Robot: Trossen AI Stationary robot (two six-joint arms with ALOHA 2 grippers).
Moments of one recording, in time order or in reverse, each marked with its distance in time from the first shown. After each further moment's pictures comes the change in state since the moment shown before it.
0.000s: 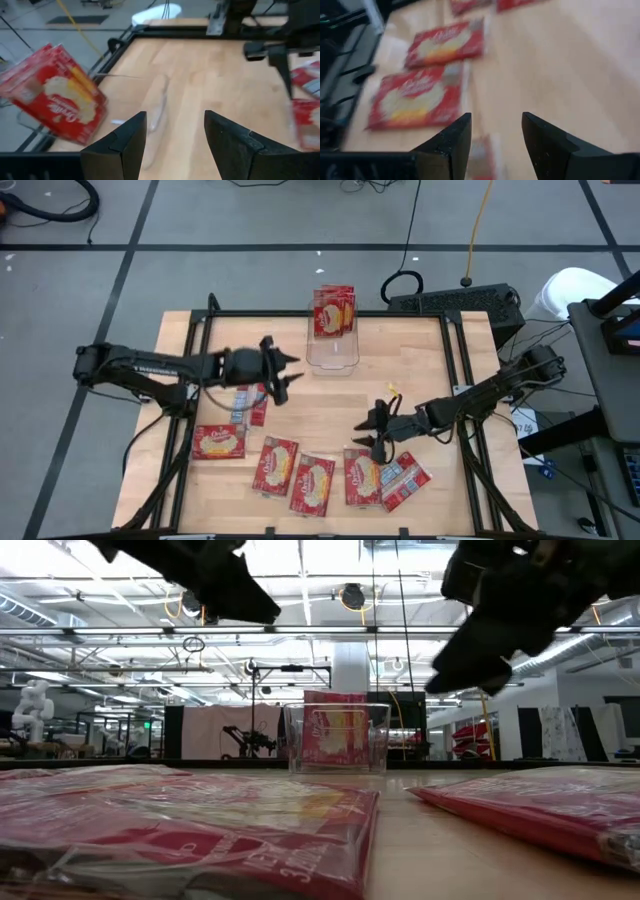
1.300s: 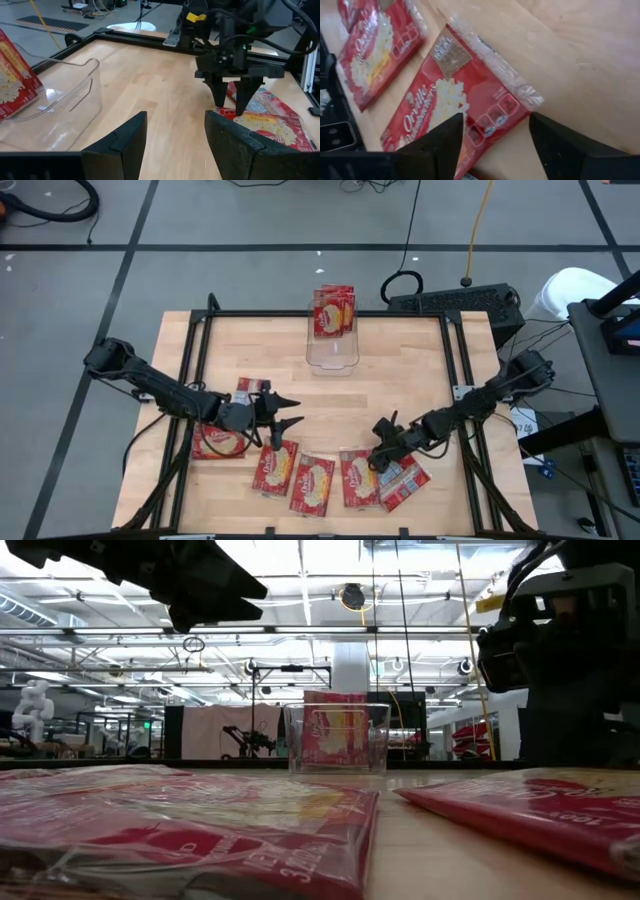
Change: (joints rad) left arm -0.381 0.109 -0.173 0.365 -0.259 -0.272; right arm 0.111 0.167 0.004 -0.157 -0.146 0.716
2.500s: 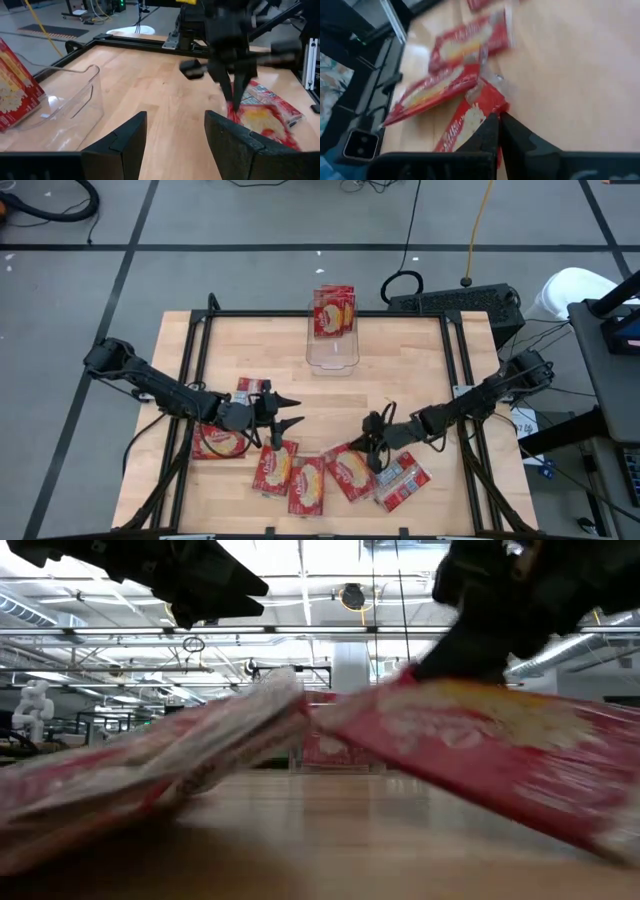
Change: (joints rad) left arm 0.000 0.000 0.001 0.016 -0.001 0.052; right arm -0.085 -0.048 -0.006 0.381 0.126 -0.640
